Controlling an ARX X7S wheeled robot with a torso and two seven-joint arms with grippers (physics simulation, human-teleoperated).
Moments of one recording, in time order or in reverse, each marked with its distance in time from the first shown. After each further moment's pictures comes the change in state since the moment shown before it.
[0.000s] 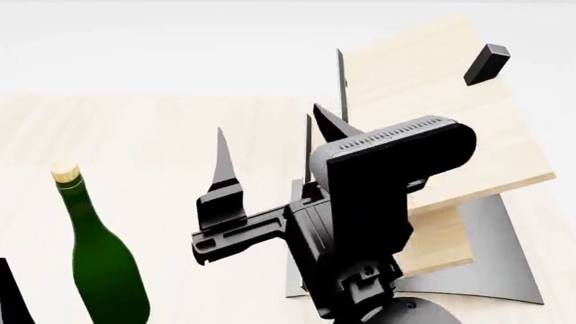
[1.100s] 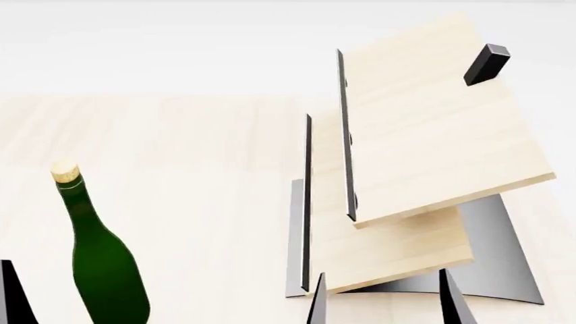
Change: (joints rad) left arm 0.007 0.015 0.000 0.010 0.013 -0.008 0.021; right arm -0.806 0.061 -0.066 -0.092 -0.561 -0.932 0.138
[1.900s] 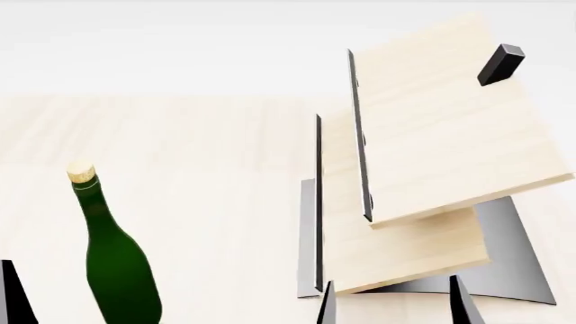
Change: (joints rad) left arm 0.003 0.012 -0.005 0.005 0.006 -0.004 0.013; right arm -0.040 0.014 0.029 -0.007 0.029 -0.058 -0.027
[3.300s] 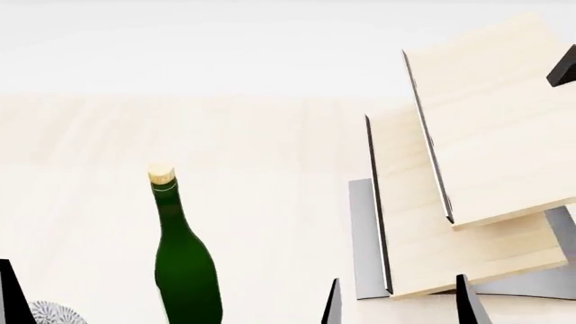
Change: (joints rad) left arm 0.006 0.019 -0.019 0.005 0.001 -0.004 0.024; right arm -0.008 -0.018 0.025 -0.012 0.002 0.009 -0.019
